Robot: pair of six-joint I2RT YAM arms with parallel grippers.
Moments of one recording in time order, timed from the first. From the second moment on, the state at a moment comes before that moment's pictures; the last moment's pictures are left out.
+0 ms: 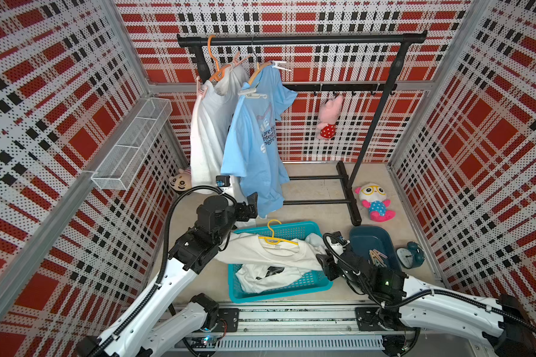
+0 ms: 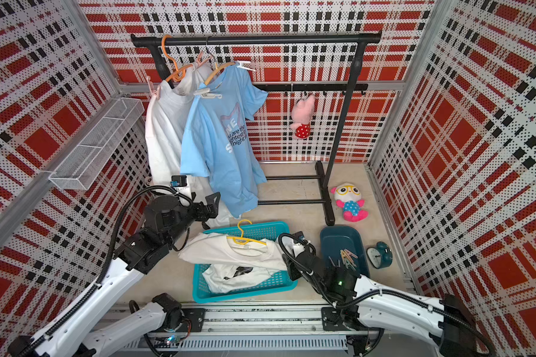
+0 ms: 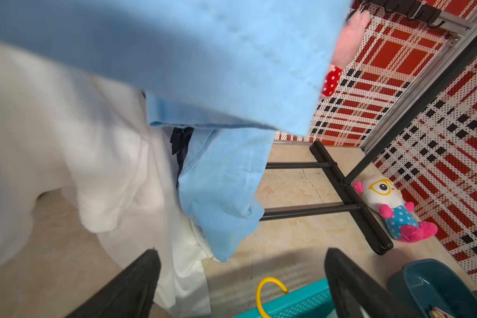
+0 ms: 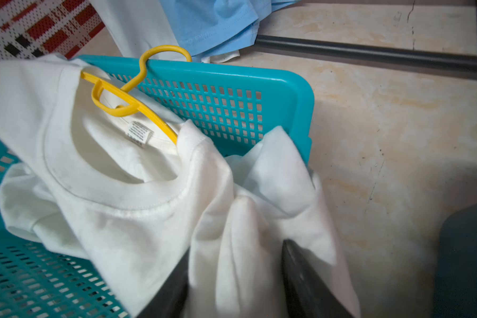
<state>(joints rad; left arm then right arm) -0.52 0.90 0.96 -0.35 -0.25 -0.31 1.09 0.79 0.42 -0.26 0.41 0.51</state>
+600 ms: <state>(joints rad) -0.52 0.94 0.93 -0.35 -0.25 -0.31 1.01 0.78 0.69 -0.51 0.63 0.70</state>
